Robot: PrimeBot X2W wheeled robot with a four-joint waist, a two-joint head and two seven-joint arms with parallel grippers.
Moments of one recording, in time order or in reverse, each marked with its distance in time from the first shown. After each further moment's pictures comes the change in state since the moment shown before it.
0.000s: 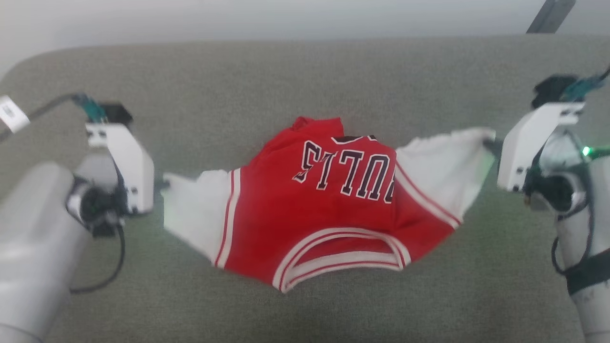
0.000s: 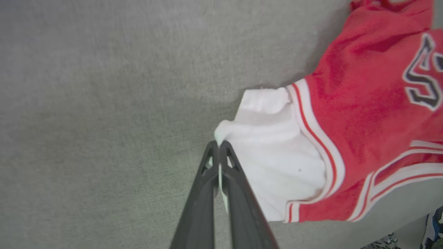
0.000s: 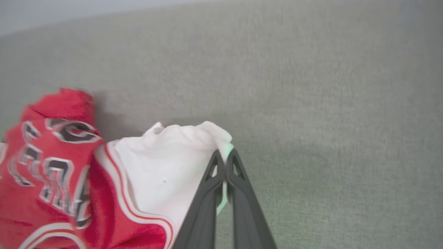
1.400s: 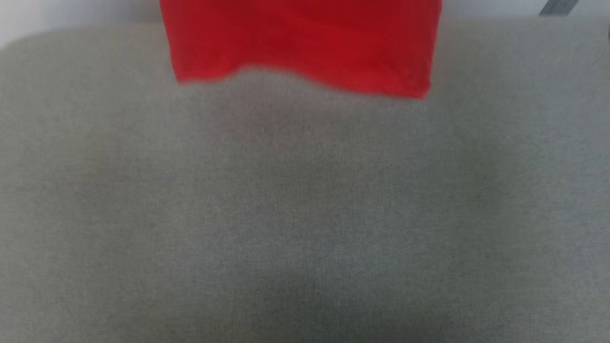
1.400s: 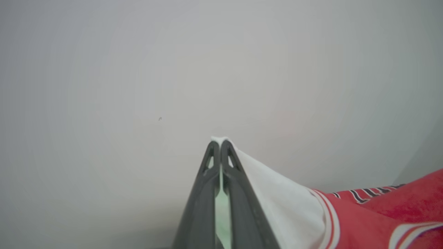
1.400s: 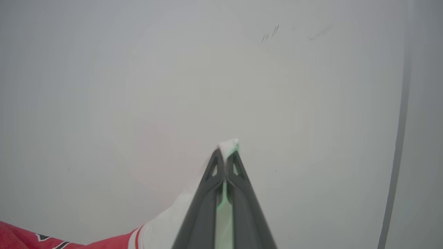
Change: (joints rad) left arm -0.770 -0.046 0.098 0.191 0.186 0.065 -0.459; right arm -0.771 0.073 -0.008 0.280 -0.171 0.000 -0.758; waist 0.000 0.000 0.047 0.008
